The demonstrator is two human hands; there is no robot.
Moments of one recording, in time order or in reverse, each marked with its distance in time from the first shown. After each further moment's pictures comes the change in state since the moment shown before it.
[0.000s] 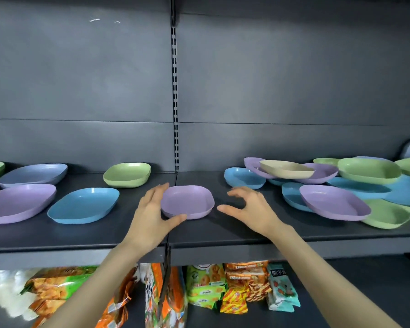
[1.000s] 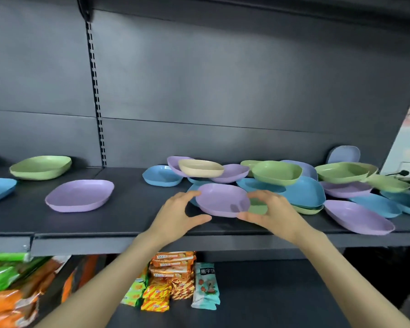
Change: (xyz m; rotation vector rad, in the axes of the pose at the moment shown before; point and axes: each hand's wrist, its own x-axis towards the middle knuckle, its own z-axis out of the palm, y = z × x) left_hand 0.005 0.213 0.196 -0.049 -0.180 0.121; right_hand -0.095 0.184 -0.207 -0.181 -0.046 0.101
